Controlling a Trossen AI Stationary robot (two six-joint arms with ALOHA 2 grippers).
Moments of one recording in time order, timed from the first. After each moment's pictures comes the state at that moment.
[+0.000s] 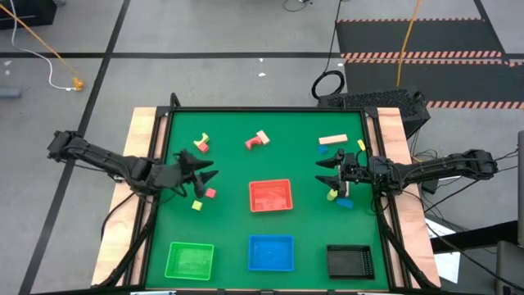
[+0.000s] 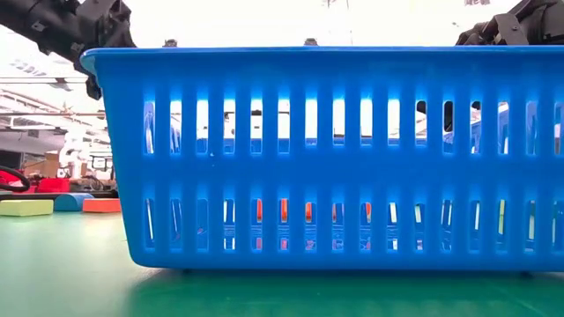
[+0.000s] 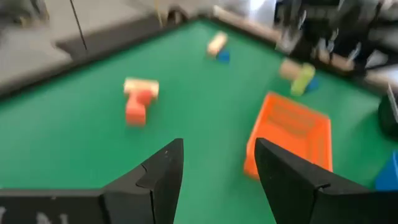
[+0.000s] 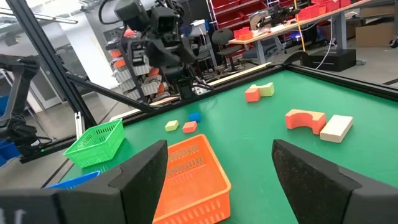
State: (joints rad) left arm -0.28 0.77 0.44 -0.20 -0.57 -0.56; right arm 0.00 0.64 0.02 0.61 0.10 0.33
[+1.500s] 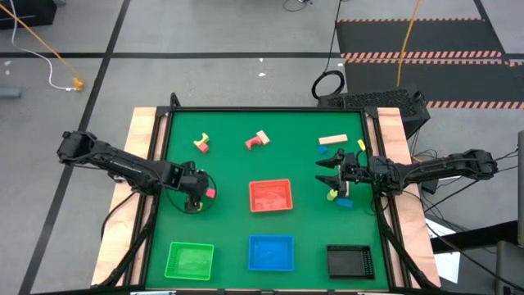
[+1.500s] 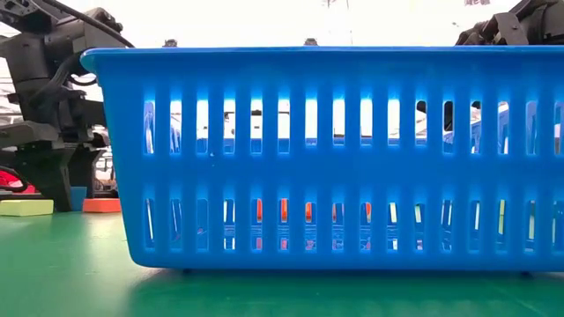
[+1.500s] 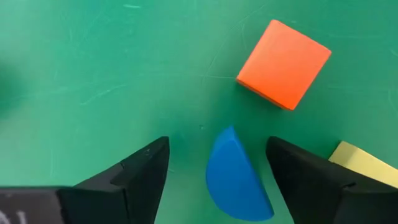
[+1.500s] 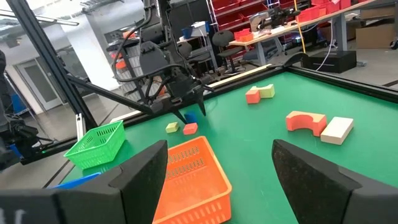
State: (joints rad) left arm -0.16 1.17 0.45 -0.61 -0.17 -0.31; right arm 0.00 0.64 0.02 0.62 0.10 0.33
